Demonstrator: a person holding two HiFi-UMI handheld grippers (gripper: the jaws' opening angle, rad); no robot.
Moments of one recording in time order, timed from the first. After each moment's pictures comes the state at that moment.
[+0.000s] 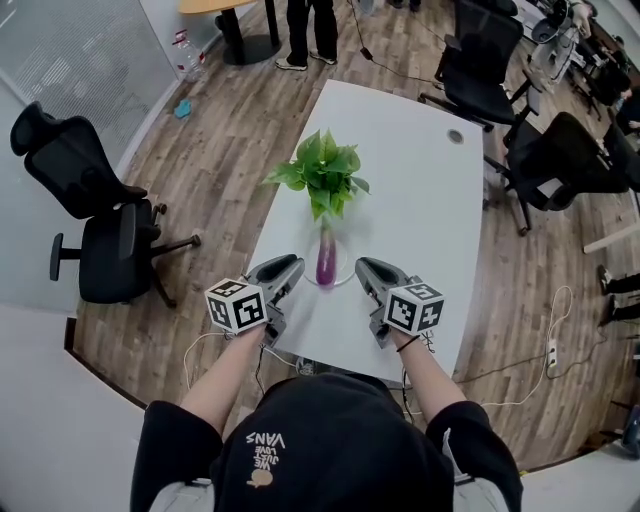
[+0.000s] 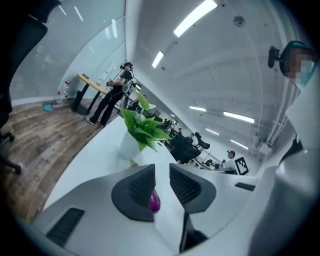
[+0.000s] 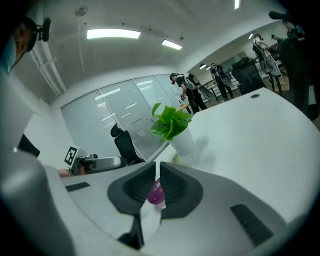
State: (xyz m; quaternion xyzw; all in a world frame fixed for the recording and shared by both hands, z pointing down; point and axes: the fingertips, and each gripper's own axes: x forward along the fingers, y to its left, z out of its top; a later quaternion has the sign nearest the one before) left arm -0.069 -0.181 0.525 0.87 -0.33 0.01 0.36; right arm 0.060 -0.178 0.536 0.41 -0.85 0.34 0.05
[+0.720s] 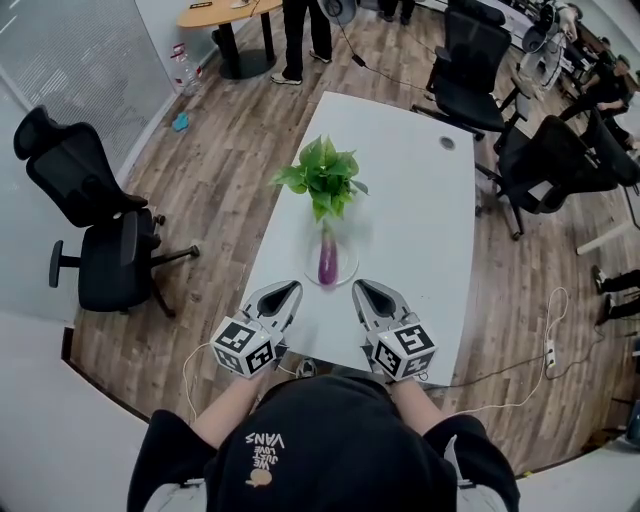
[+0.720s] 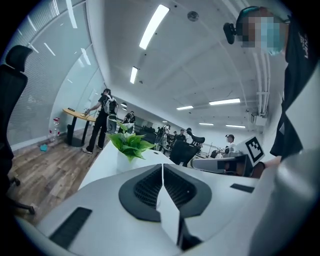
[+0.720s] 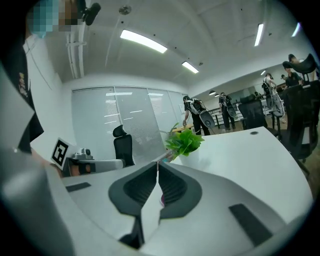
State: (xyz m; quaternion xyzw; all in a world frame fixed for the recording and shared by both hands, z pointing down) left arm -0.076 -0.112 0.481 0.91 -0.36 0.02 0.19; right arm 0.038 -0.110 0.478 0.46 -0.87 0.18 0.04
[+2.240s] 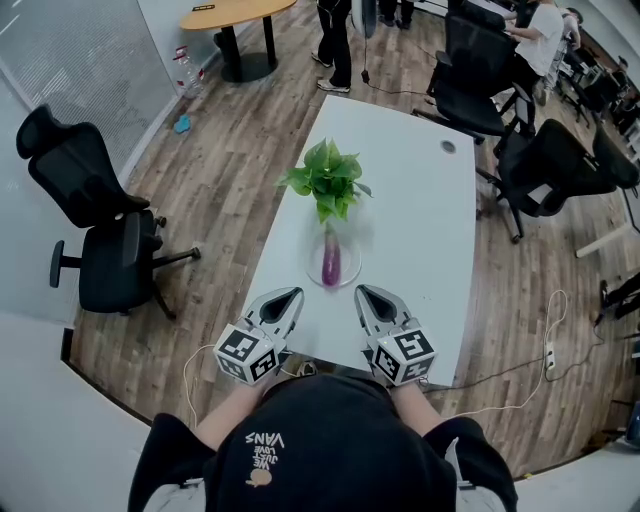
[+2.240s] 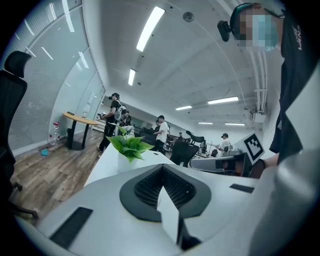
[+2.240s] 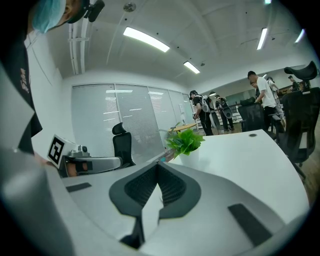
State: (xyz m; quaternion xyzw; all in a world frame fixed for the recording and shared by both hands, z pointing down) left arm -0.082 -0.099 0.475 0.92 -0.36 0.02 0.17; right arm 0.032 -0.100 0.476 0.47 -0.86 0.17 0.06
